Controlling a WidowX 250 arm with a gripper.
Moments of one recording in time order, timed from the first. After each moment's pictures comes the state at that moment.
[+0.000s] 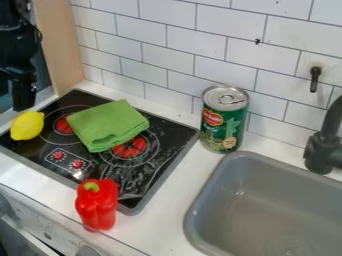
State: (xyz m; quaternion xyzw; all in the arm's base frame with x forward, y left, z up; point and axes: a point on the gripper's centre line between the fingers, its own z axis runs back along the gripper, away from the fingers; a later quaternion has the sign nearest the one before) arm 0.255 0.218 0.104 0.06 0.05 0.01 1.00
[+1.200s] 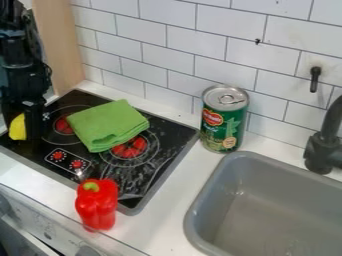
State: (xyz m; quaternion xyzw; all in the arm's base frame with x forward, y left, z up) arm 0.268 0.222 0.040 -0.01 0.09 -0.01 1.00
